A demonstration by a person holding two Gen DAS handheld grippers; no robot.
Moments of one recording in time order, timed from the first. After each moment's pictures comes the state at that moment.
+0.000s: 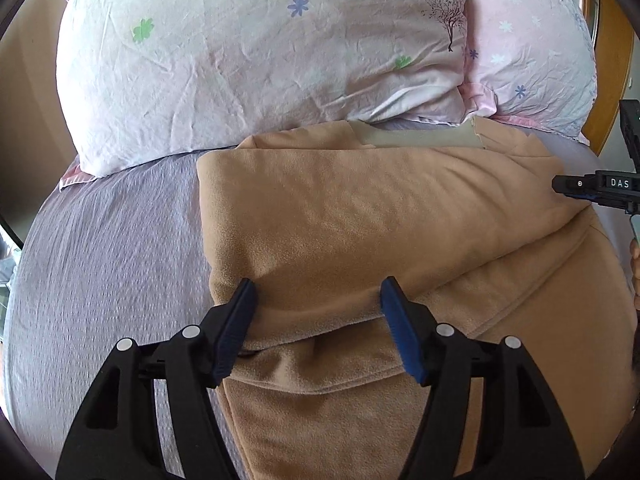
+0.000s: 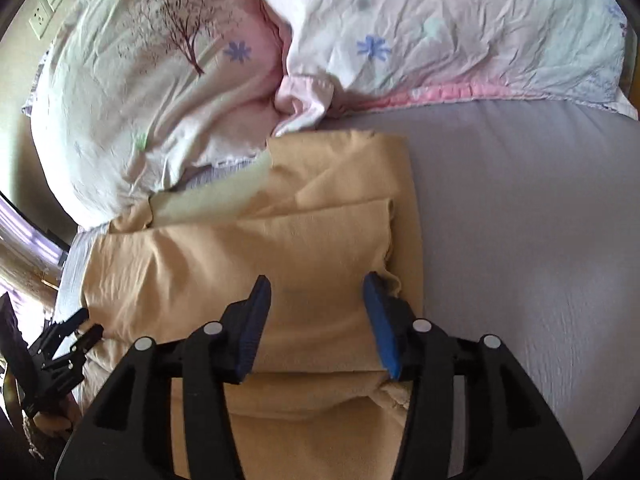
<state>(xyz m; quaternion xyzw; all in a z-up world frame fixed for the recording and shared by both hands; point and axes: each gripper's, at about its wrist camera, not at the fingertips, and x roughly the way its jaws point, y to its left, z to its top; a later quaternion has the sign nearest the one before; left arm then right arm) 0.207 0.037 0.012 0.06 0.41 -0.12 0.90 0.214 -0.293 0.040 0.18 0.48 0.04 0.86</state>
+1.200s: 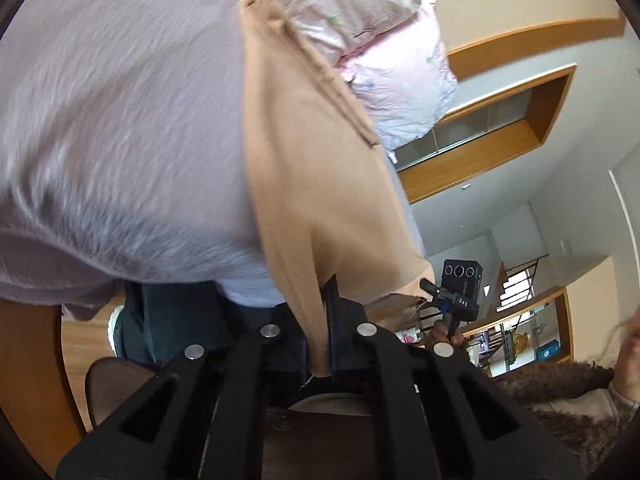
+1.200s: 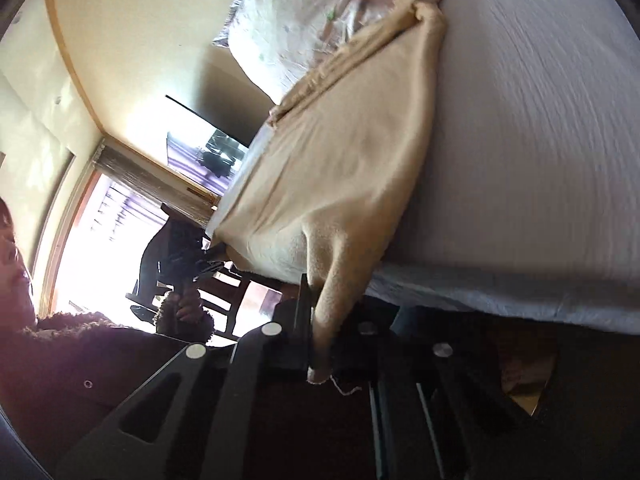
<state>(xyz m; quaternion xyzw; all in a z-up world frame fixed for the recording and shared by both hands) -0.033 0.149 -0.059 -0.32 0.43 -0.38 0.75 -0.090 -0.328 0.023 0.29 0.42 0.37 0.78</state>
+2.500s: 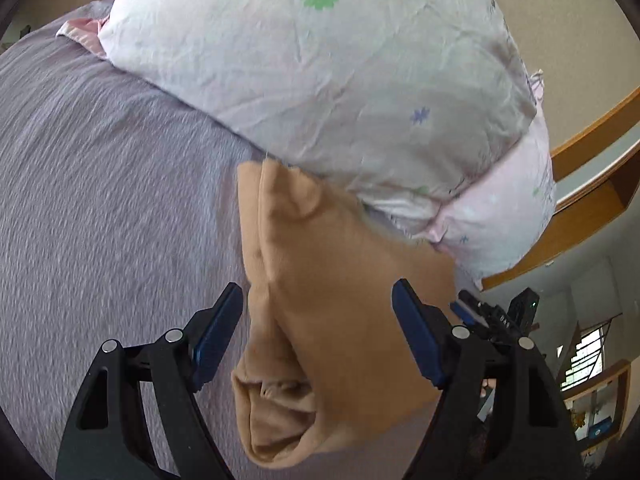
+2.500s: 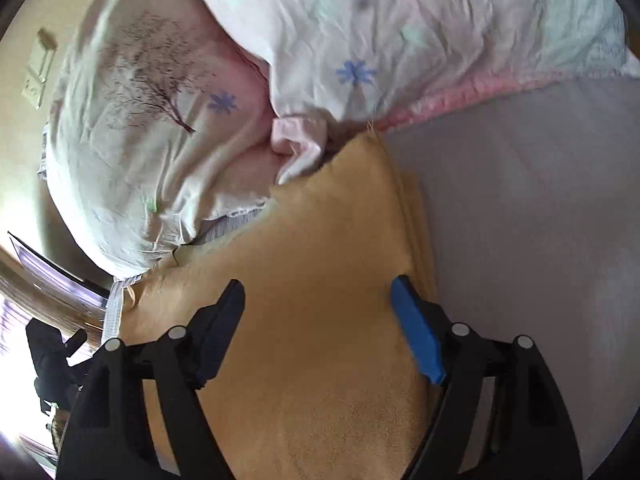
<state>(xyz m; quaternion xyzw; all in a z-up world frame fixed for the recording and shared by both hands) 0.242 0.153 0.029 -0.29 0.45 -0.21 0.82 0.222 -0.307 0.033 0.26 0.44 0.05 0.86</state>
